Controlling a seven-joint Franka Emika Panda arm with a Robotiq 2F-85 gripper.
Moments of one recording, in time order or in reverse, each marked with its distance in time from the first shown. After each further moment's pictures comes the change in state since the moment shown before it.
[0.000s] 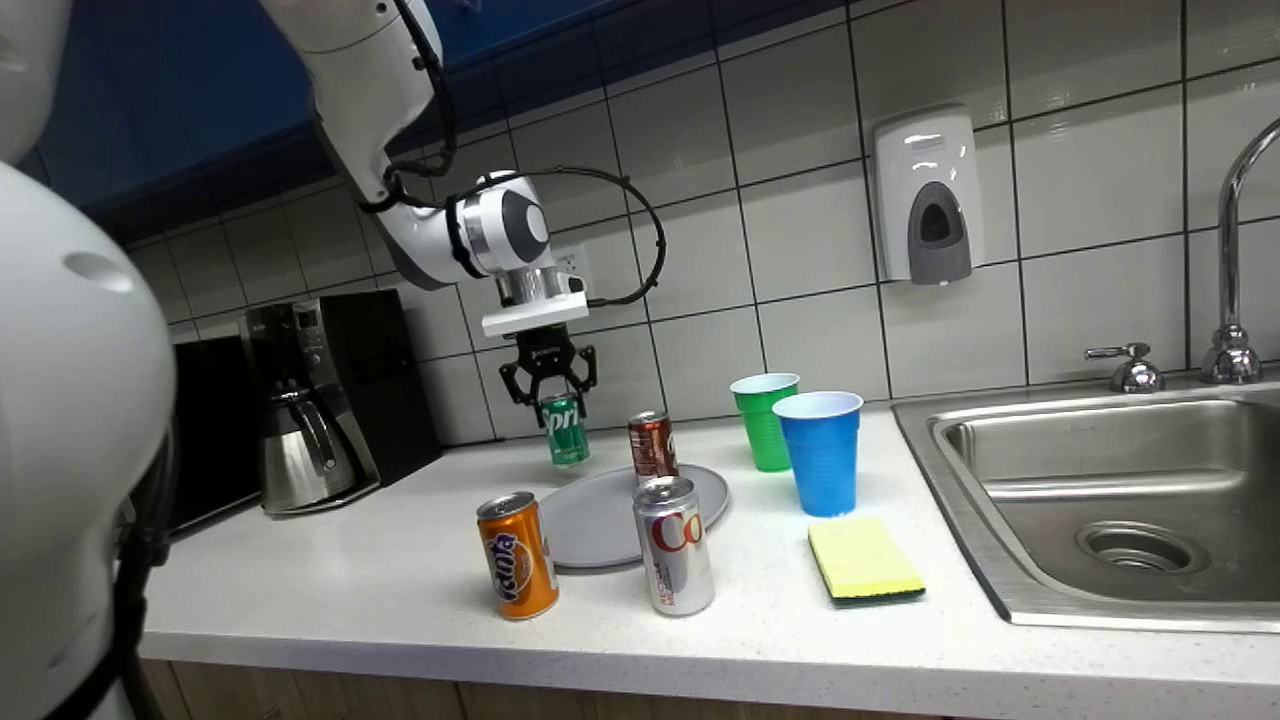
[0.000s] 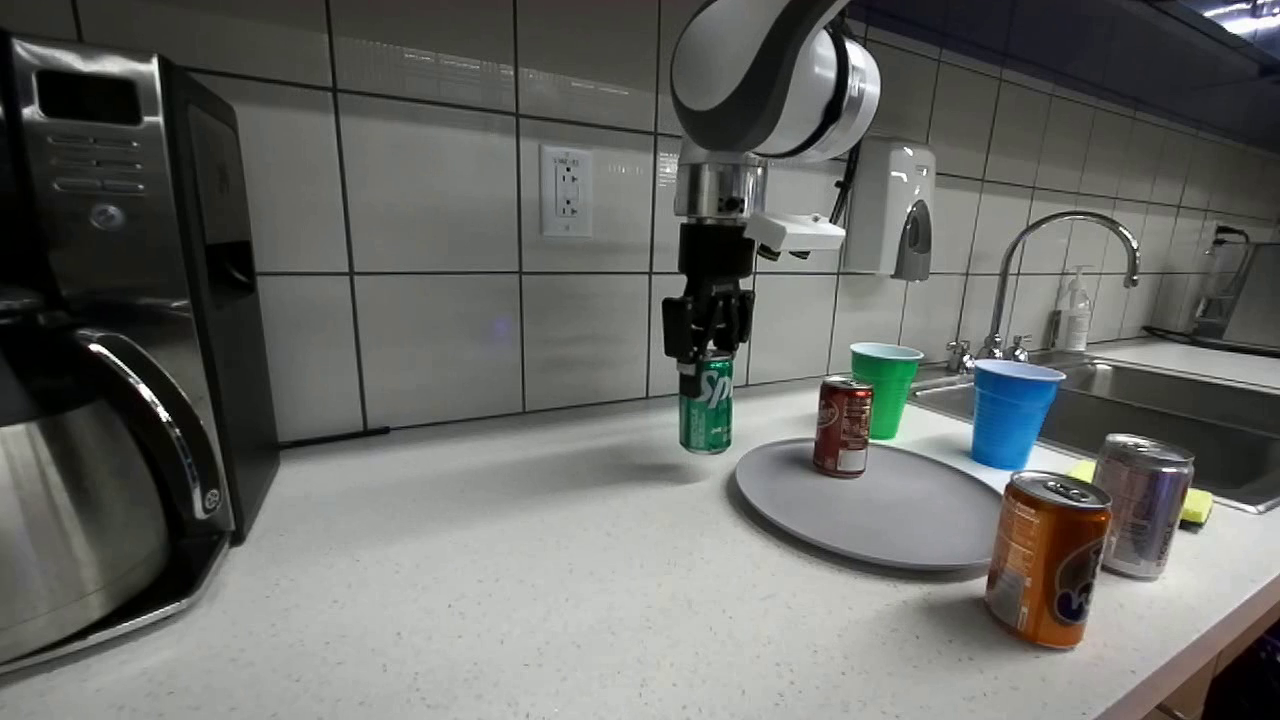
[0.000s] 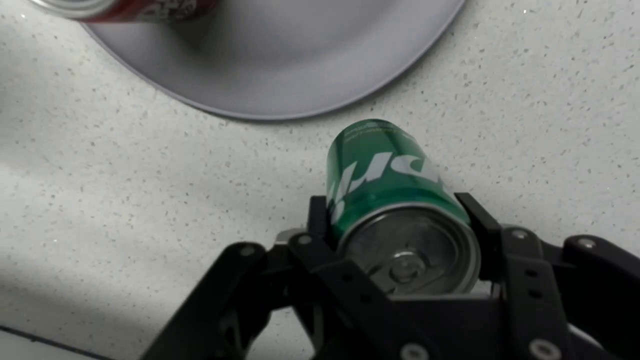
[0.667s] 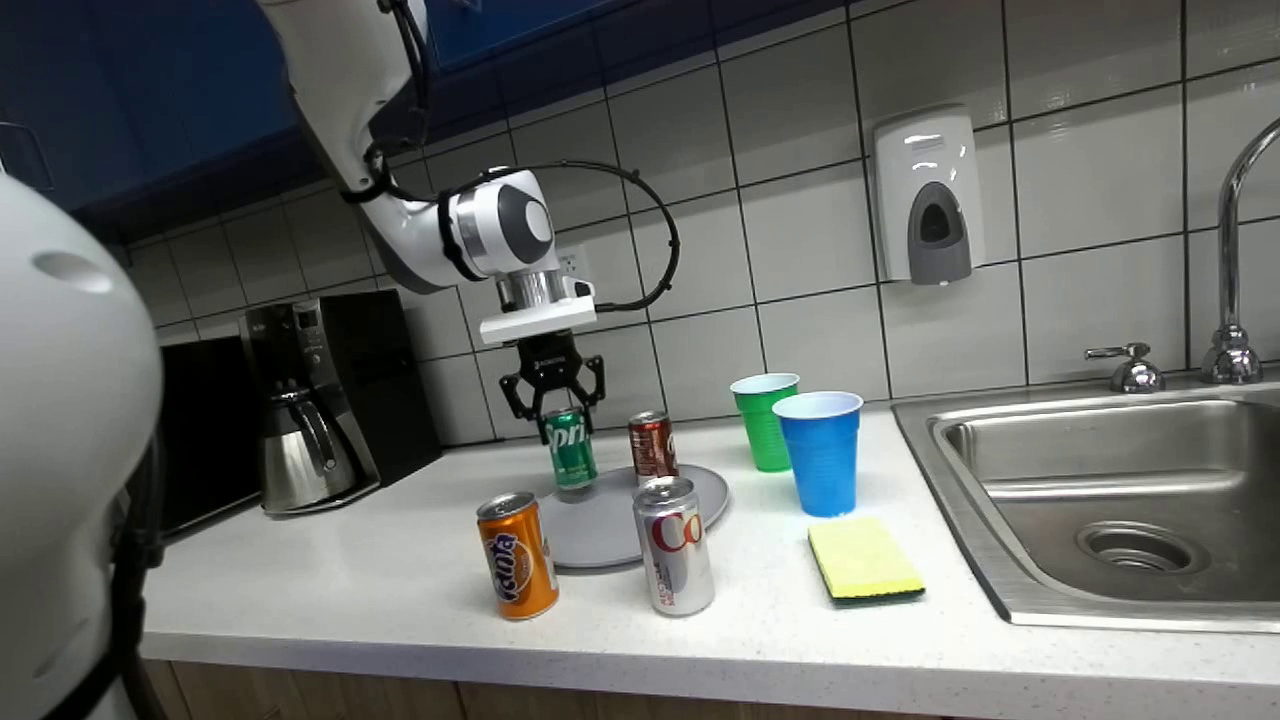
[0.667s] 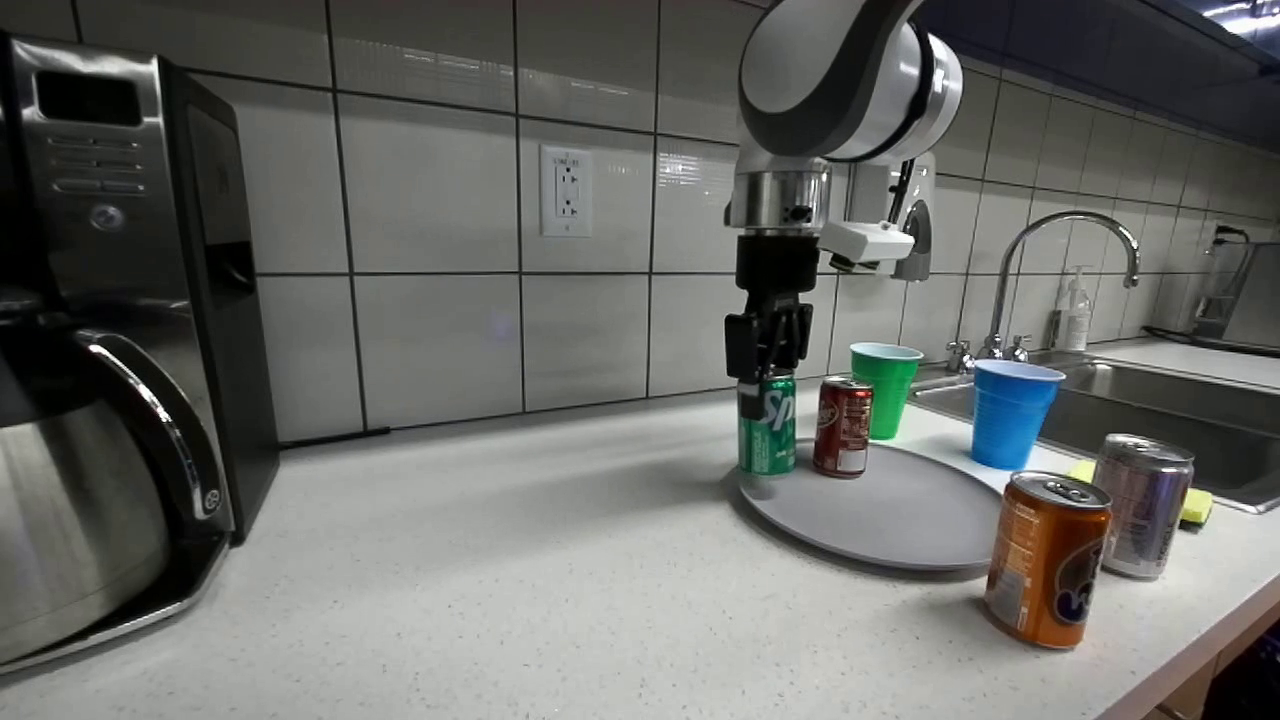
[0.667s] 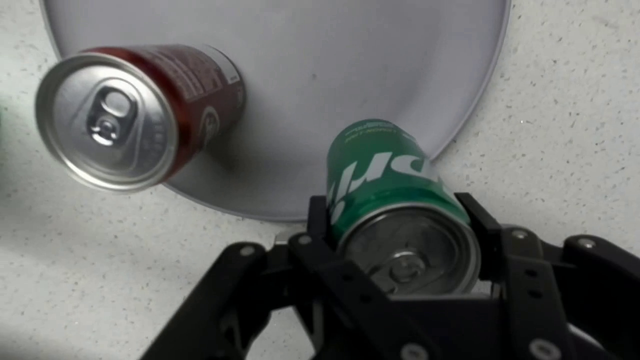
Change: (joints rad) arm -0.043 -0.131 0.000 -0.218 0.004 0.051 -0.034
